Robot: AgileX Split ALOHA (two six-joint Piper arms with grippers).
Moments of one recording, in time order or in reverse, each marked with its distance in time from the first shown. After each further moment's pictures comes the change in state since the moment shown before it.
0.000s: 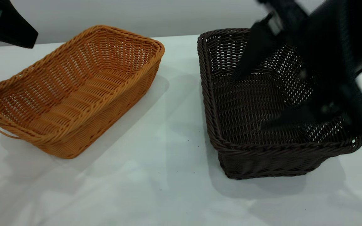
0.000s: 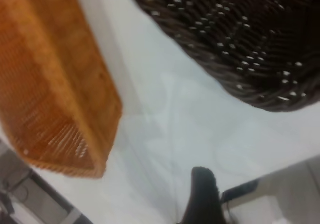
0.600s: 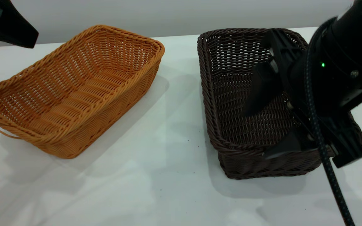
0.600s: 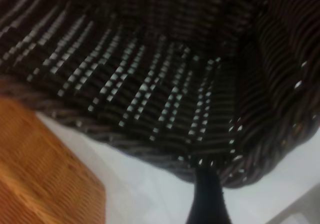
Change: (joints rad) left arm 0.000 0.000 0.000 -0.024 0.002 -0.002; right arm 0.033 0.099 0.003 -0.247 -0.097 0.489
